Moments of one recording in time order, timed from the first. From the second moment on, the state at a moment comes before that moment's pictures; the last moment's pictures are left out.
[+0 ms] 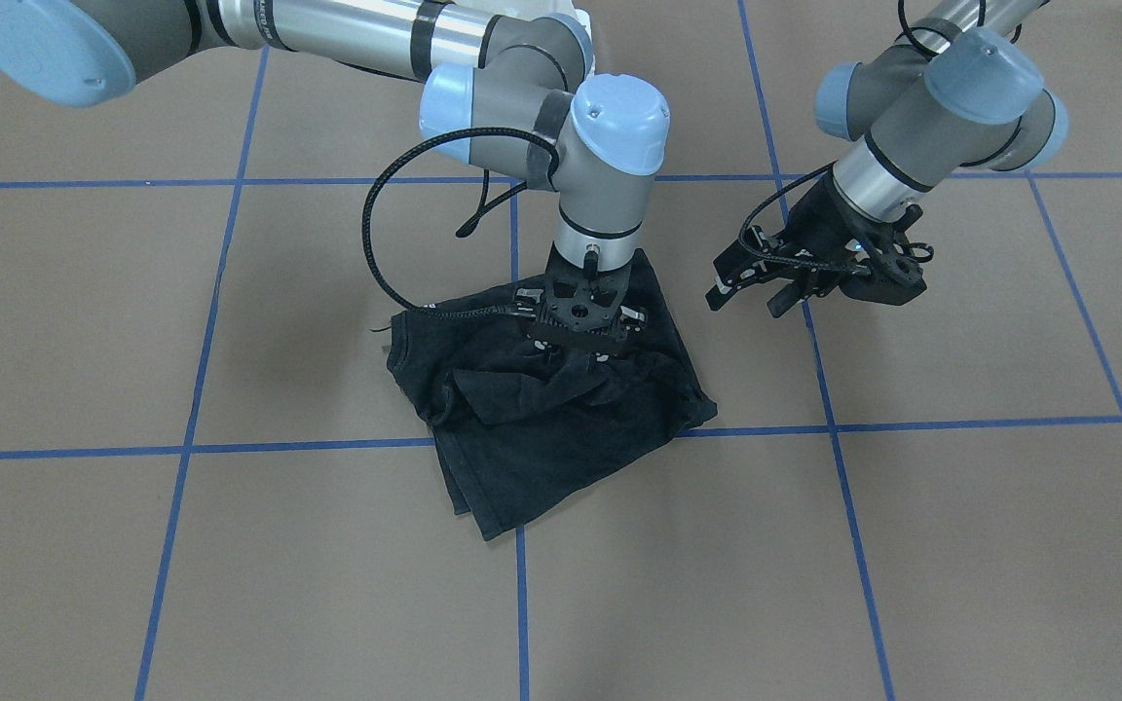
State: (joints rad) left arm -0.83 -1.90 -1.74 -2.25 -2.14 -1.39; right arm 0.50 -0.45 1.20 -1.64 1.67 1.42
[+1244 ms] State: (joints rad) left arm -0.84 -1.88 -1.78 -2.25 -2.18 -1.39; right arm 0.64 -0.44 0.99 -1.45 1.63 1.37
